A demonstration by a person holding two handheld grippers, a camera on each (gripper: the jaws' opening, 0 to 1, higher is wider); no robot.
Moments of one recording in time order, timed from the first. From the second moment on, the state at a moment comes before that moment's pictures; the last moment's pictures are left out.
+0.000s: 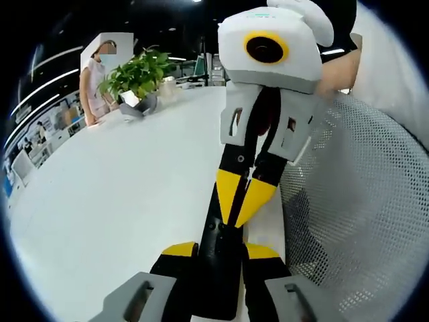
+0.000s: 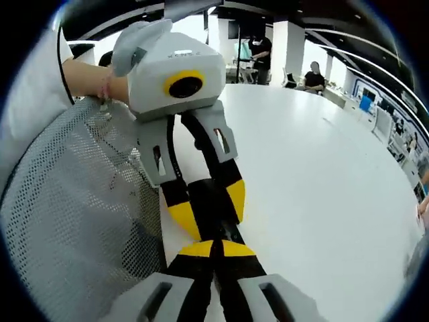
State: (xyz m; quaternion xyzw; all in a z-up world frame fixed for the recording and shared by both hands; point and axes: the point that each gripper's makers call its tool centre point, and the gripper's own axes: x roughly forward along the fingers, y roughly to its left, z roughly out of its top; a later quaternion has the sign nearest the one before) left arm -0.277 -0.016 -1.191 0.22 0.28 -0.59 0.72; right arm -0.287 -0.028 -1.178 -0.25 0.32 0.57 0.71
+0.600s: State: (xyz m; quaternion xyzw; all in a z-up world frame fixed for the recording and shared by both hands) left arm -0.276 -0.017 -1.191 0.23 0.28 -0.59 0.72; right arm -0.279 -0.039 -1.189 -0.26 0.33 0.57 0.70
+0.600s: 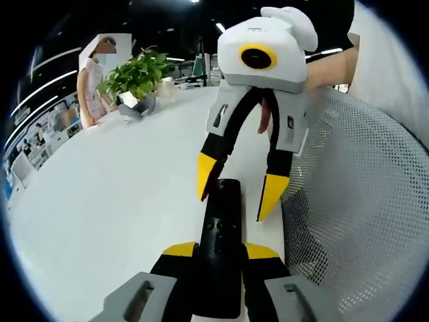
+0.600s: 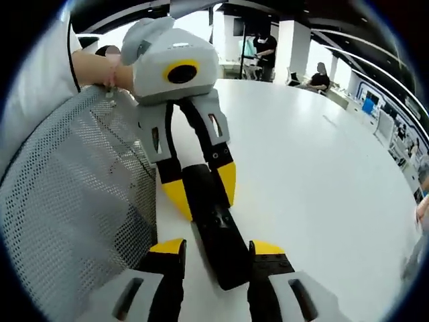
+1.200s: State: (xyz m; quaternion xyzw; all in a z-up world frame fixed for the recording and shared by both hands) left arm -0.271 -0.004 -1.185 0.20 0.30 -0.58 0.73; right arm -0.277 -0.023 -1.193 -0.28 0.32 0.60 0.68
